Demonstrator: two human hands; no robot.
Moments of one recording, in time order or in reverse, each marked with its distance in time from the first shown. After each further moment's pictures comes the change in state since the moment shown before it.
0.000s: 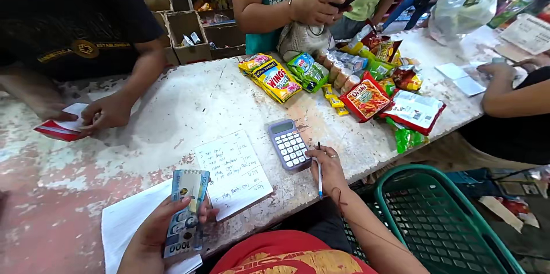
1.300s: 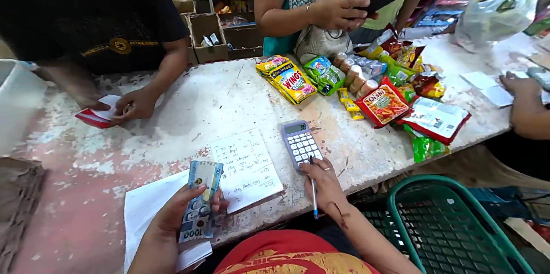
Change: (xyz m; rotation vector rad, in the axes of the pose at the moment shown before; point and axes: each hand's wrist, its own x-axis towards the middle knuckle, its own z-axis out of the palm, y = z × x) left_hand -0.001 -0.001 0.002 0.020 0.100 0.001; right_hand -0.016 -0.036 0.015 0.024 -0.034 -0.216
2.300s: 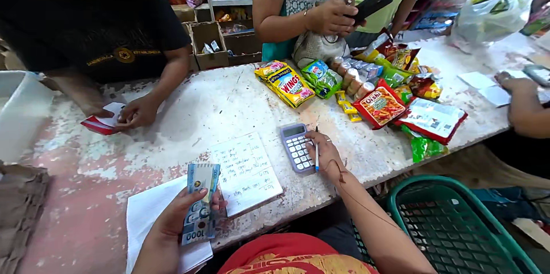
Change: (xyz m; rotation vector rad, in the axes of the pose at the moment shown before) left_hand 0.002 0.000 0.002 0.025 0.057 0.052; right_hand 0.073 0.054 -0.003 0.083 -0.116 0.248
